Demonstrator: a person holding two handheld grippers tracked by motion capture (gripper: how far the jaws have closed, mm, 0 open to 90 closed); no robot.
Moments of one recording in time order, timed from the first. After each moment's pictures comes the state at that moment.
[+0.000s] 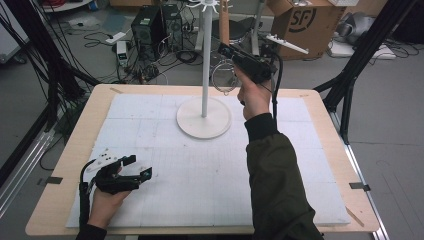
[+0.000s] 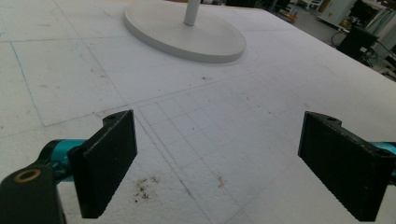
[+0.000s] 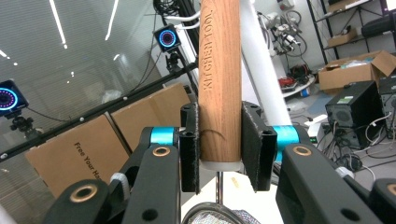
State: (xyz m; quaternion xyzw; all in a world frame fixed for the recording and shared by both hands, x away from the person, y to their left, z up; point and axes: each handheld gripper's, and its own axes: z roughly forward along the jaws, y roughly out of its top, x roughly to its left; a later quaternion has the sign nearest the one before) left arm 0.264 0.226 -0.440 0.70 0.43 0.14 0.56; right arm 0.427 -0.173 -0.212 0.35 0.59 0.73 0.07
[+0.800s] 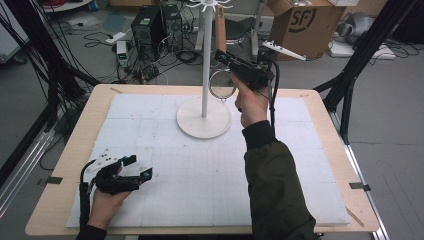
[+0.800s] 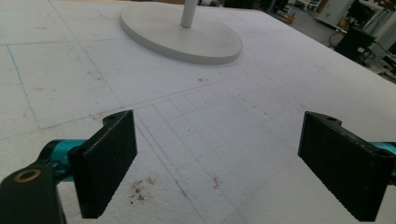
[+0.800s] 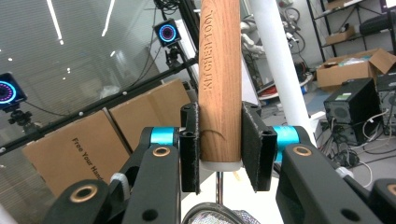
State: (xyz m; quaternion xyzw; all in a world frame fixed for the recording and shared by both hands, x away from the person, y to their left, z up) left arm 0.263 0.226 -0.438 0.70 0.42 0.14 0.56; right arm 0.413 -0.166 -0.218 0.36 0.59 0.72 0.08
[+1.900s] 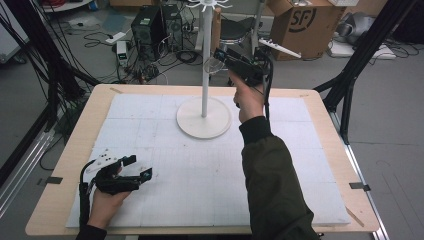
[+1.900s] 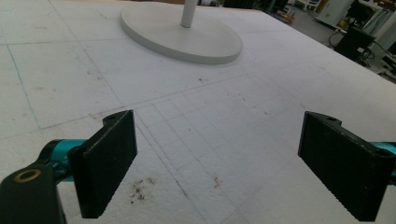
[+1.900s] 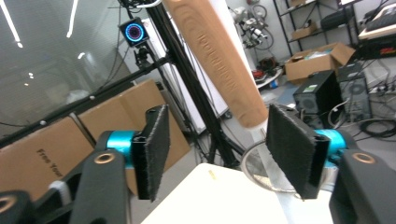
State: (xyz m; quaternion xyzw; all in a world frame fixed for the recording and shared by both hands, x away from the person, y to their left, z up) left arm 0.262 0.225 -0.439 0.70 0.42 0.14 0.56; right arm 0.429 -0.163 -0.223 0.40 0.59 0.69 0.11
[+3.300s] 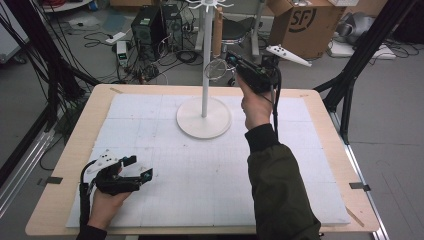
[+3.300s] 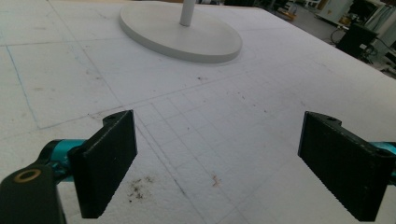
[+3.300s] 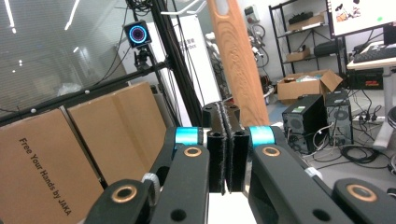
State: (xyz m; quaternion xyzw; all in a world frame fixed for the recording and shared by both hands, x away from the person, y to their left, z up) left arm 0.260 0.222 -0.438 0.71 0.42 0.15 0.55; right arm 0.402 -0.179 -0.224 0.37 0.59 0.70 0.16
